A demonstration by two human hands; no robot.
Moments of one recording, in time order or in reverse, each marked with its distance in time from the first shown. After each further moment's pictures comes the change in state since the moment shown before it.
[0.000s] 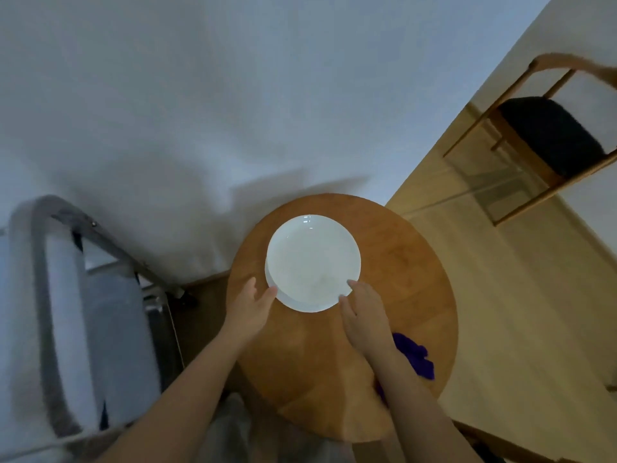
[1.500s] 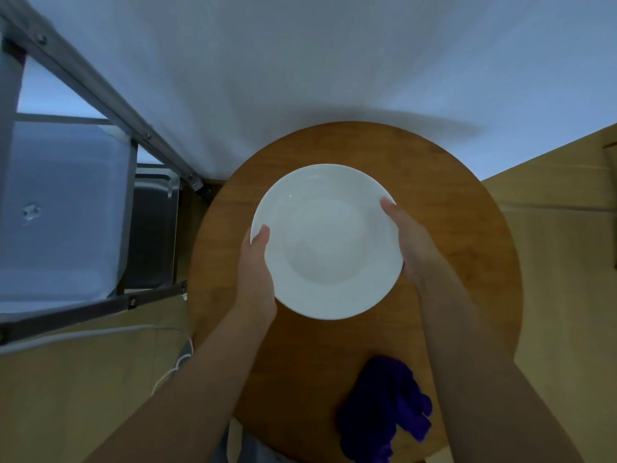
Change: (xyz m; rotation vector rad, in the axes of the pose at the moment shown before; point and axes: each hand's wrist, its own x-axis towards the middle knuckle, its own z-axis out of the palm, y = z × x) left_hand 0.077 -0.021 0.123 -1.188 0.395 -0.280; right_hand 0.205 0.066 0.020 0.721 -0.644 0.297
